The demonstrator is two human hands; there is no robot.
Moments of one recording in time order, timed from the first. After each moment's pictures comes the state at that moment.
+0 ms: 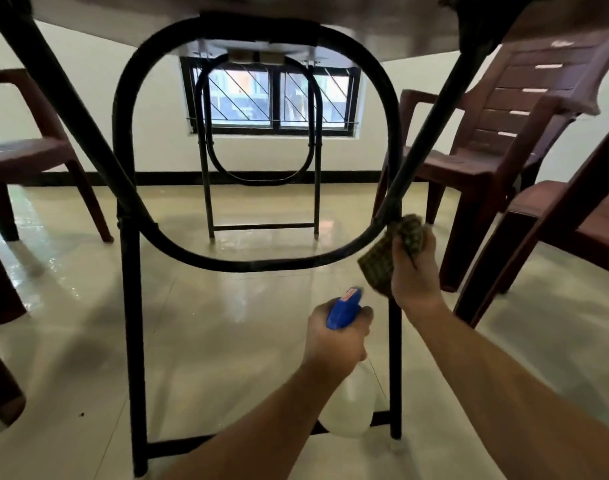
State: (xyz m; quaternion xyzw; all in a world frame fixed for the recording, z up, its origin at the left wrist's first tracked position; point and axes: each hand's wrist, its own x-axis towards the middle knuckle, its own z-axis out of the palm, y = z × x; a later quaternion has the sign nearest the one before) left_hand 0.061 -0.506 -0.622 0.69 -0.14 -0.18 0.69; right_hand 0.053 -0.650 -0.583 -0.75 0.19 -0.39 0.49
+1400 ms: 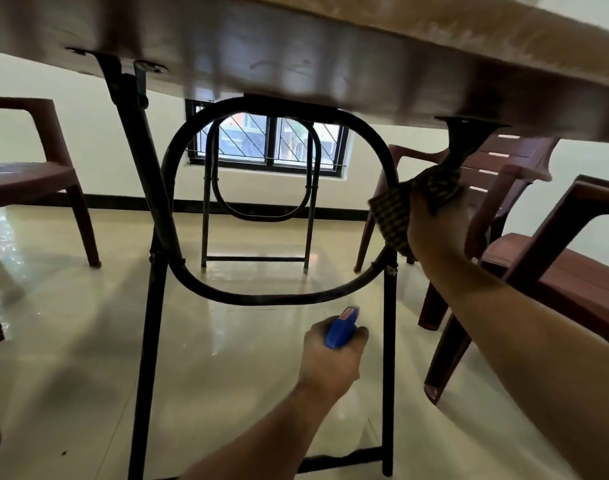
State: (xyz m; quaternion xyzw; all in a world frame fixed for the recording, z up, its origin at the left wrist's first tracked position) left_hand 0.061 -0.466 -0.579 0.64 -0.18 -0.20 0.72; right_hand 0.055 -0.627 -0.426 -0.74 0.21 -0.54 0.35
